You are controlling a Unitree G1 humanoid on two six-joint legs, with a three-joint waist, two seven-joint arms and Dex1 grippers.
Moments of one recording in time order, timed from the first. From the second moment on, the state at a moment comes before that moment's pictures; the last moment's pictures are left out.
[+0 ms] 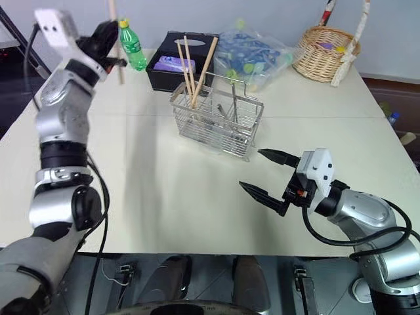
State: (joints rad) left arm -1.08 0.36 0.31 0.56 -0.38 0.10 -0.59; right arm 0.08 -0.69 -0.24 -0.59 0.64 0.35 0.83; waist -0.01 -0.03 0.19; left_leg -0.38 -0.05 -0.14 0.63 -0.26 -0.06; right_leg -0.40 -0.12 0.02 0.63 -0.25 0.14
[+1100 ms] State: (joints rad) left arm -1.08 0.14 0.30 0.83 -0.49 -0.03 -0.86; right arm 0.11 -0.61 -0.20 -0.61 0.56 0.31 0.72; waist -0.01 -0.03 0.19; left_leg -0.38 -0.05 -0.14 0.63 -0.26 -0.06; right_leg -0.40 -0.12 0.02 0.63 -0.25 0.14
